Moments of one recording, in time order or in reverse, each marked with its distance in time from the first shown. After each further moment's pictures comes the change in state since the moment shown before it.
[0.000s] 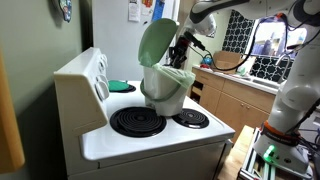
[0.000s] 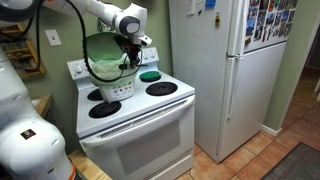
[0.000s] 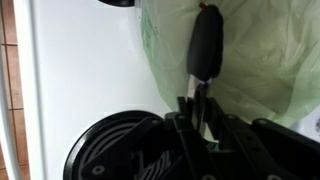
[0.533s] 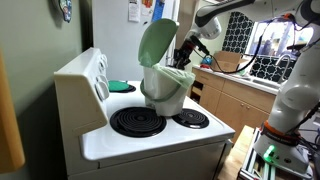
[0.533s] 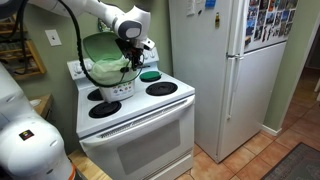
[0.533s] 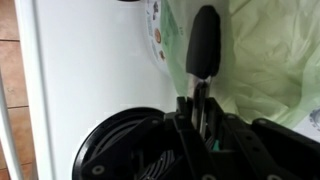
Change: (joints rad) arm -0.029 -0.070 -0.027 -0.124 0.079 0.058 -0.107
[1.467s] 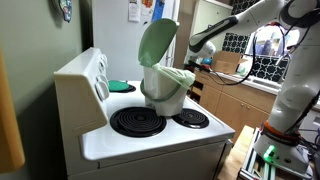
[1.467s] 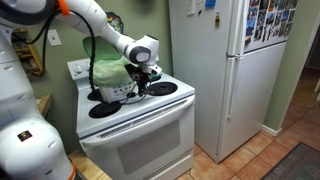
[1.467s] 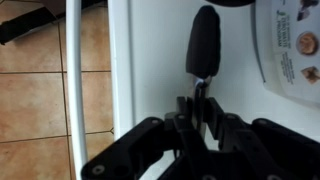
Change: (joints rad) arm -0.030 0.159 -0.018 -0.117 -0.156 0.056 0.021
